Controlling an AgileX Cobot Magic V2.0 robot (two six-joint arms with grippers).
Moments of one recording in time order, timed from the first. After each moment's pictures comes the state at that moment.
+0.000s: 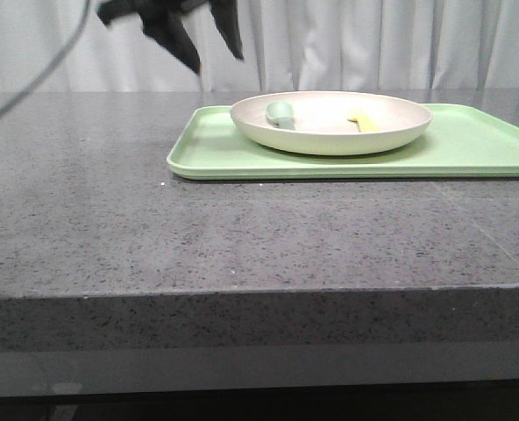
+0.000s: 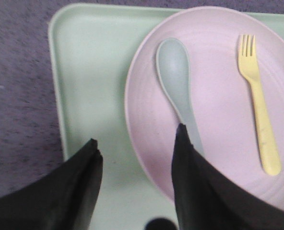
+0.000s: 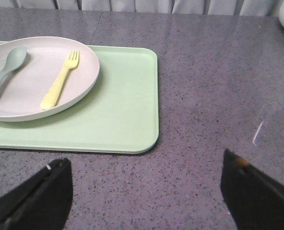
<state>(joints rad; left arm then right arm) -0.50 1.95 -1.92 -0.03 0.91 -0.37 -0.01 0.56 -0.55 0.06 0.41 -0.03</state>
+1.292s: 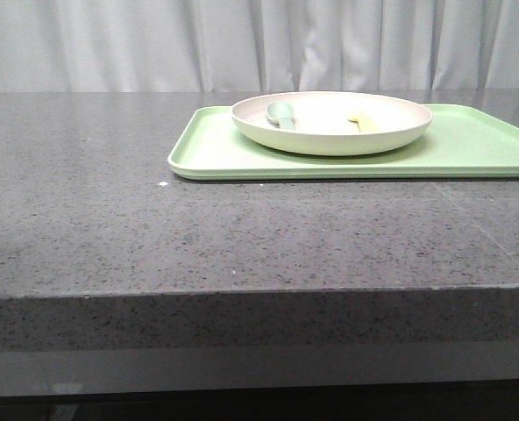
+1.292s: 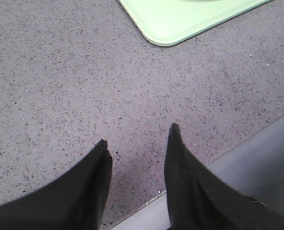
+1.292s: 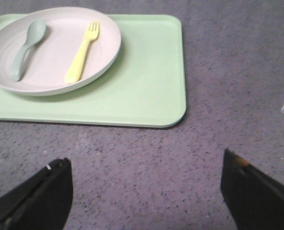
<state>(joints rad) -0.35 0.84 -0.88 -0.21 0.89 0.27 0.04 0.65 -0.68 0.14 0.61 -0.05</state>
